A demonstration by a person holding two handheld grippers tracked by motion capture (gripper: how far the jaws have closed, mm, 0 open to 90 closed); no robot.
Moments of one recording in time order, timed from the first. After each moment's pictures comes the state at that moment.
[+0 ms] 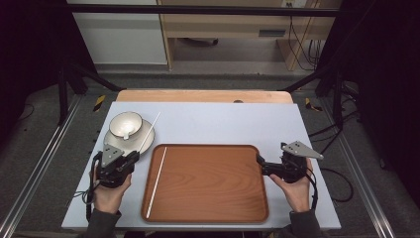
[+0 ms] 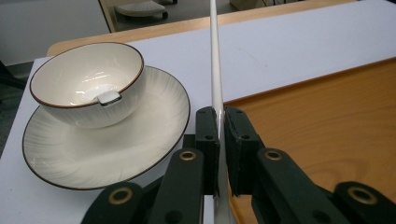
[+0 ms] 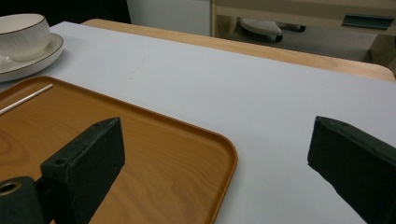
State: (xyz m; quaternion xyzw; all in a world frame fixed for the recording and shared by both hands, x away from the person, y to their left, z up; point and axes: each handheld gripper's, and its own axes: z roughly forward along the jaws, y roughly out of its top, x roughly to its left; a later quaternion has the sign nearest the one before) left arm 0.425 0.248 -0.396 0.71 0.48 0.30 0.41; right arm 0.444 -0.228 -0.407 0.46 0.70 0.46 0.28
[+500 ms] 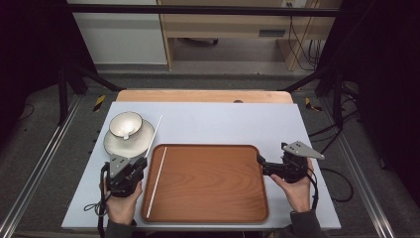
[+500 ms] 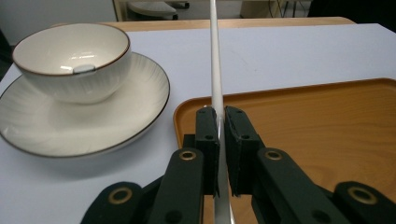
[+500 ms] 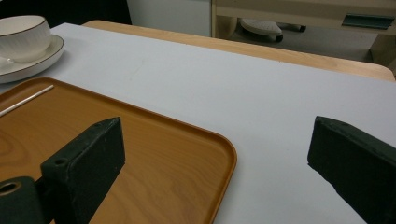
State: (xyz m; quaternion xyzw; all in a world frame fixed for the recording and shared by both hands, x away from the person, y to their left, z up) left arm 0.400 0.222 -0.409 0.67 0.53 0.29 0.43; right arm 0.444 -0.230 -0.406 0.46 0.70 0.47 0.28
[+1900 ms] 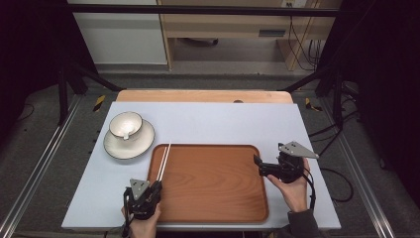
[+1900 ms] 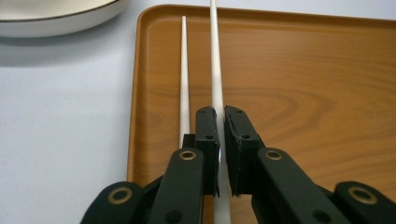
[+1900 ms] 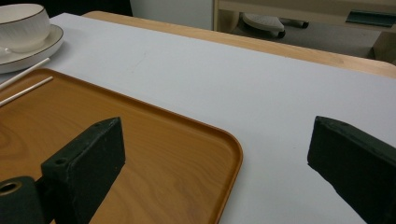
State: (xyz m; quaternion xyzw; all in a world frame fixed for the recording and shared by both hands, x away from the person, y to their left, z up) left arm 0.376 0.183 -0.481 0.66 0.58 0.26 0.40; right arm 0.446 -0.222 -0.411 0.46 0.71 0.45 0.28
